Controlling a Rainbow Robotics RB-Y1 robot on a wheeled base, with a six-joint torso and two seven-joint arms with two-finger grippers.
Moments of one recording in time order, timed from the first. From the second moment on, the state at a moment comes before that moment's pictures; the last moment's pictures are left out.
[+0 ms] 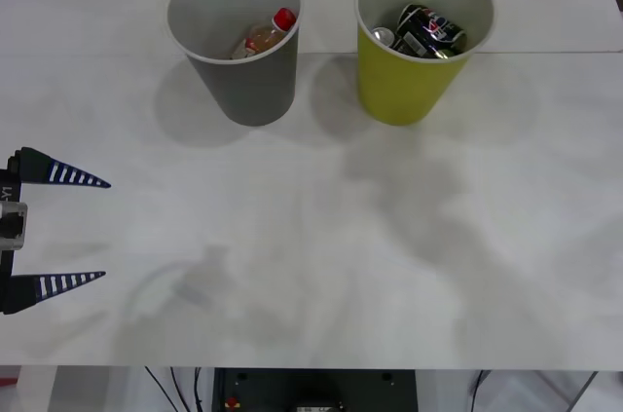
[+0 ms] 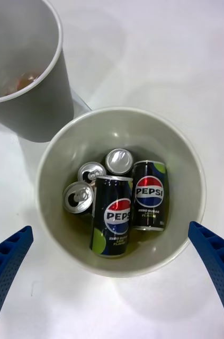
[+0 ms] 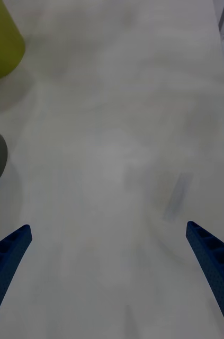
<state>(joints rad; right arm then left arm) -1.10 -0.90 0.14 -1.50 1.89 -1.57 -1.16 0.26 1.13 0.26 -2.01 -1.31 -1.13 -0.09</state>
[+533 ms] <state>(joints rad) -0.60 -1.04 -0.19 -1.94 1.68 -1.57 -0.98 0.26 1.13 0.26 -2.01 -1.31 -1.13 -0.09</state>
